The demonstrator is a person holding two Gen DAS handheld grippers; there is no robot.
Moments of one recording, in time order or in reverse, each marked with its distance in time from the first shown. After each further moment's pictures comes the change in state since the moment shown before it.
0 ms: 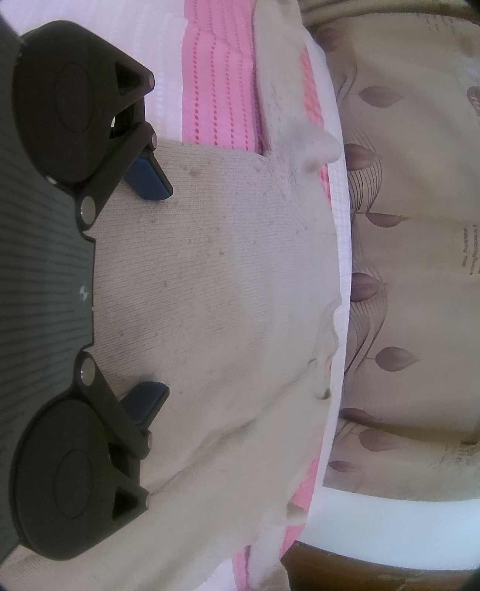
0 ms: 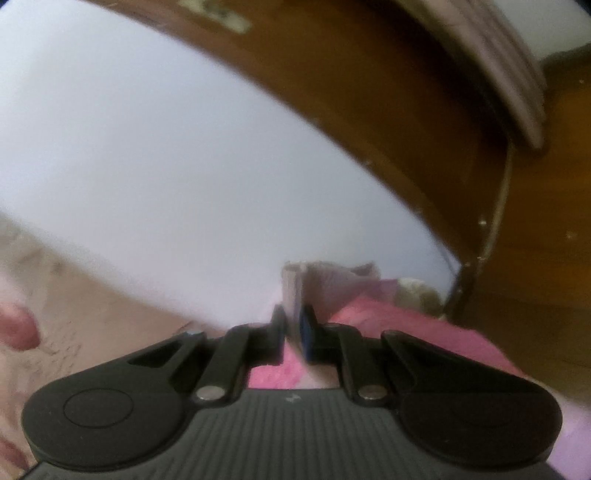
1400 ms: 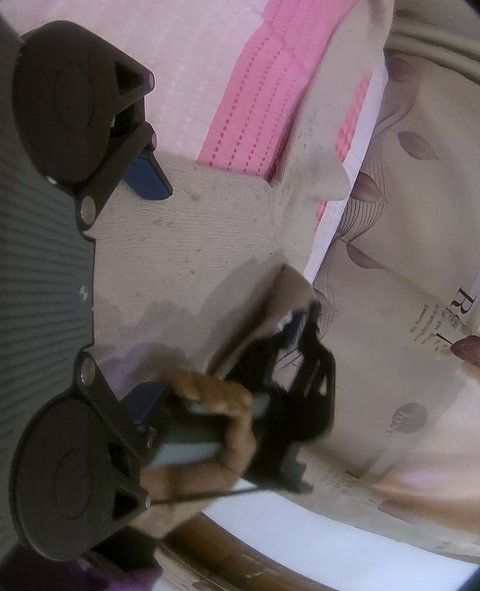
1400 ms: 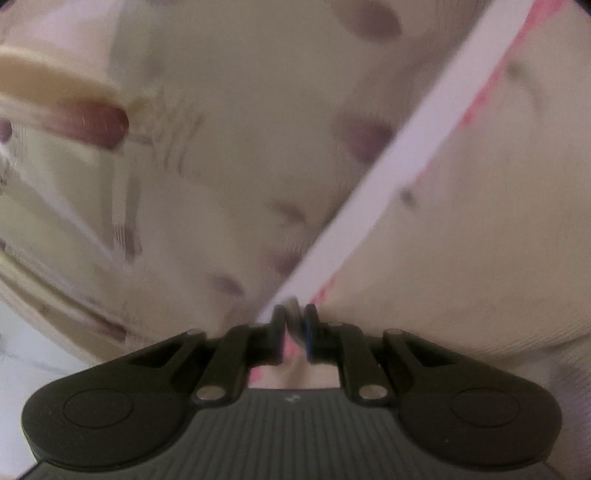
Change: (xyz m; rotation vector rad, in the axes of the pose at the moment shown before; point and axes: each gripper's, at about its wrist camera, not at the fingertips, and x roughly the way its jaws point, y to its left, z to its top) left arm -0.020 0.058 -0.011 -0.373 -0.144 -0.201; right arm 0.062 0.315 -0.482 -0.038 0.742 0.440
